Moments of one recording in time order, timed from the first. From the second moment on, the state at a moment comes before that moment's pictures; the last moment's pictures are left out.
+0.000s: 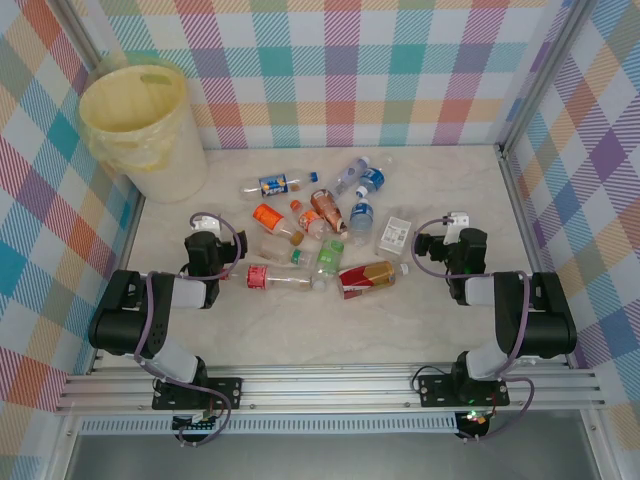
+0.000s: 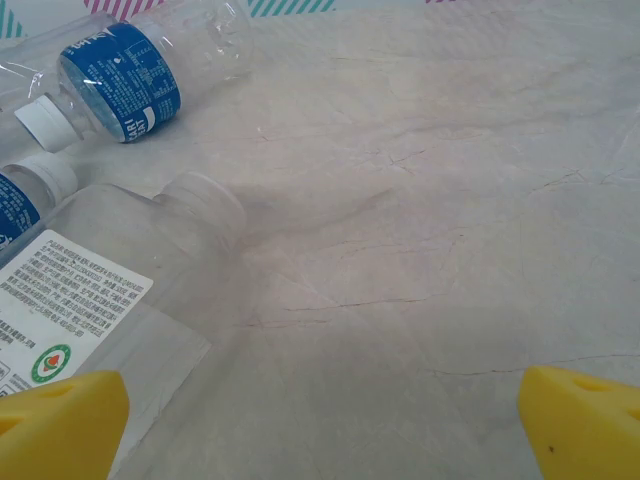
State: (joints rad) left arm -0.09 1.57 0.42 0.72 -0.17 -0.11; right arm -0.01 1.53 0.40 0.70 -0.14 0.03
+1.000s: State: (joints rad) left arm -0.09 1.56 0.43 0.68 -0.17 -0.11; right arm -0.01 1.51 0.41 0.66 -0.14 0.03
